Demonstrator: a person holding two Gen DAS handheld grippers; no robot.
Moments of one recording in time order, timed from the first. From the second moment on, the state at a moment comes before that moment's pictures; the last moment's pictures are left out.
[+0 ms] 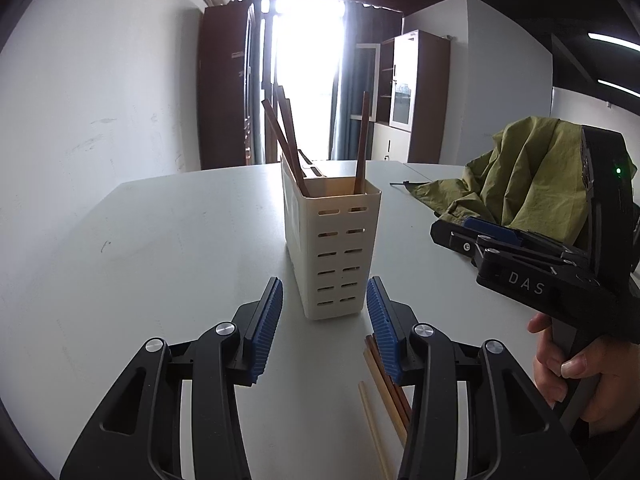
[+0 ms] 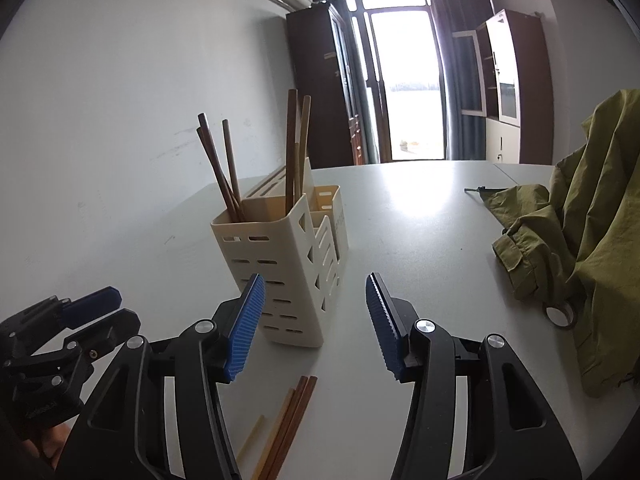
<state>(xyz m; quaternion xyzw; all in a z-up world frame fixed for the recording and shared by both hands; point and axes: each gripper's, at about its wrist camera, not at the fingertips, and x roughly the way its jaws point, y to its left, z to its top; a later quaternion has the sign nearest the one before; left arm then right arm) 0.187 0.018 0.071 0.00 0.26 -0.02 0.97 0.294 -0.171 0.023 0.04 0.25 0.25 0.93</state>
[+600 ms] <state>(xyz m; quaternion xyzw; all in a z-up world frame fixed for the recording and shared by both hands) 0.194 0.000 -0.002 0.02 0.37 -0.06 0.93 0.320 -0.141 -0.047 -0.01 0.38 0.23 0.89</state>
